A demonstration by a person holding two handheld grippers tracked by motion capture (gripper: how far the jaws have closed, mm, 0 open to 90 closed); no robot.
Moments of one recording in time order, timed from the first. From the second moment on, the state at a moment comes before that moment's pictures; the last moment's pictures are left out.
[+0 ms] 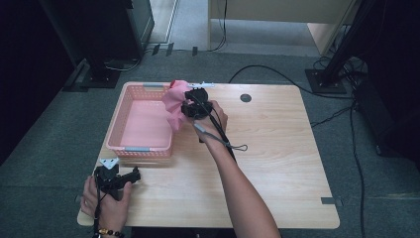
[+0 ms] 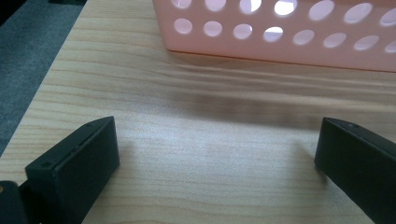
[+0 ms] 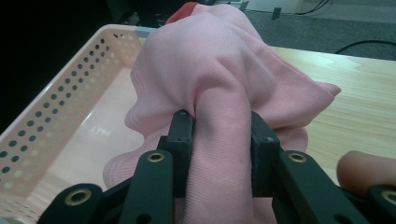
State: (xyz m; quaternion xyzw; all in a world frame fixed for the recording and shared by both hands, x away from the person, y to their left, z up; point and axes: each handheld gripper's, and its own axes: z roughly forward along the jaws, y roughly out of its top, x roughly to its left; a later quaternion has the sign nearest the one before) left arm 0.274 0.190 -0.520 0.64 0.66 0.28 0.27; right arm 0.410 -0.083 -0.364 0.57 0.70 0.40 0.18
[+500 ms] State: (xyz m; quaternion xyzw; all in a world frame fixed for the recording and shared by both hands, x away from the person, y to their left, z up) left arm 0.274 0.190 -0.520 0.64 0.66 0.28 0.27; right arm 0.415 -0.042 -0.364 0.55 0.71 0.40 0.17
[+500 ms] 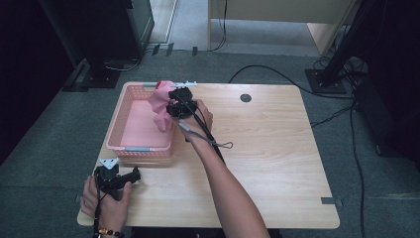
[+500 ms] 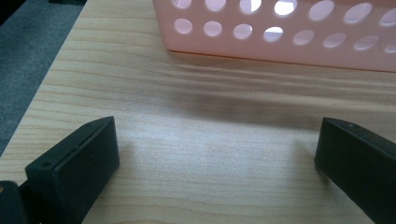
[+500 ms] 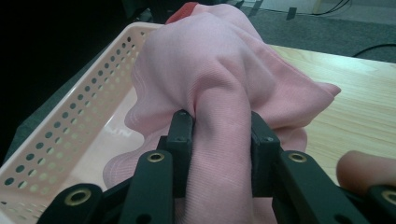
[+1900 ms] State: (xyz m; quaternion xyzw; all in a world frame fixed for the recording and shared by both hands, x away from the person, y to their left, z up) left arm 0.274 0.190 -0.520 0.64 0.66 0.28 0.27; right arm 0.426 0.073 -0.412 0.52 0.75 0.38 0.14
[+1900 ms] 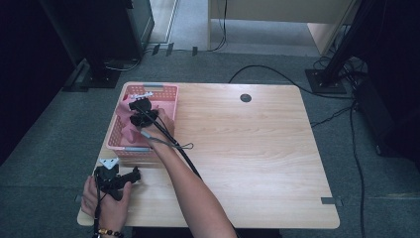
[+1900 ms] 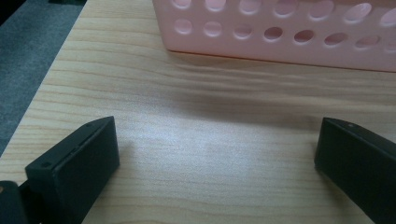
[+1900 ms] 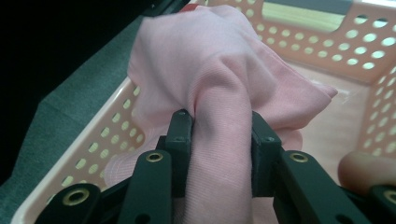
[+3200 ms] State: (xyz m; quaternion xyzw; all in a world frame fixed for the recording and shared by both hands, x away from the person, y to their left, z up) left arm 0.274 0.191 -0.520 0.64 0.66 0.28 0.27; right arm 0.410 0.051 -0.428 0.45 0.79 0.38 0.15
